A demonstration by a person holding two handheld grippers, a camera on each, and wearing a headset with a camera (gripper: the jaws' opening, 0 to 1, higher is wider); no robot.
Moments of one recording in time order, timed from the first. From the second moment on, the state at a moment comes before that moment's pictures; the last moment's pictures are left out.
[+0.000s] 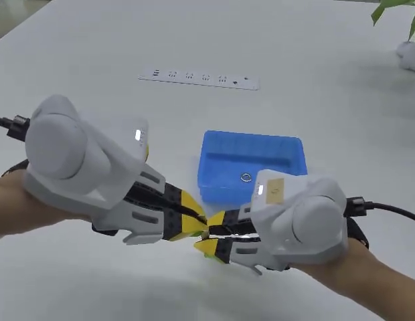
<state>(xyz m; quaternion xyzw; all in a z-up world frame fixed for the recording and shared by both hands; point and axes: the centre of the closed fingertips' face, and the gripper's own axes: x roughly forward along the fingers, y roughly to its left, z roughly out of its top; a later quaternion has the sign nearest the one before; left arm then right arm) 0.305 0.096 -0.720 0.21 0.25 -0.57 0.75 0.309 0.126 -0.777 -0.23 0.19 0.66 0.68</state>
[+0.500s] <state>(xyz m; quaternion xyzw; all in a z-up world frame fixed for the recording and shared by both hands) 0.307 0.097 -0.720 0.21 0.26 -0.57 0.75 0.310 0.128 -0.779 -0.23 0.20 0.67 0.68</state>
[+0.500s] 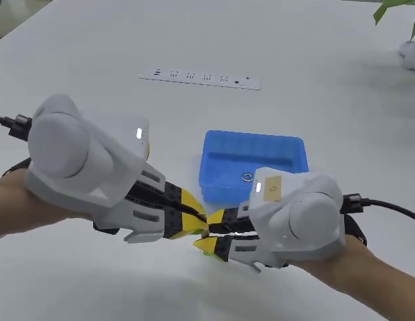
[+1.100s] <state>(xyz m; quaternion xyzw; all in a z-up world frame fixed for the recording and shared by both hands) 0.311 0.093 -0.721 0.23 0.26 -0.59 0.73 0.312 0.126 -0.779 -0.22 0.21 0.67 0.68</state>
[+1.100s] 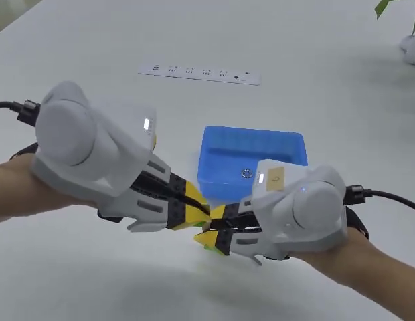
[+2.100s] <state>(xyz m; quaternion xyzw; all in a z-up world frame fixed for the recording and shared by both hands) 0.340 0.071 -0.666 0.27 0.21 -0.63 0.70 0.349 0.106 -0.723 -0.24 0.16 0.66 0.69</state>
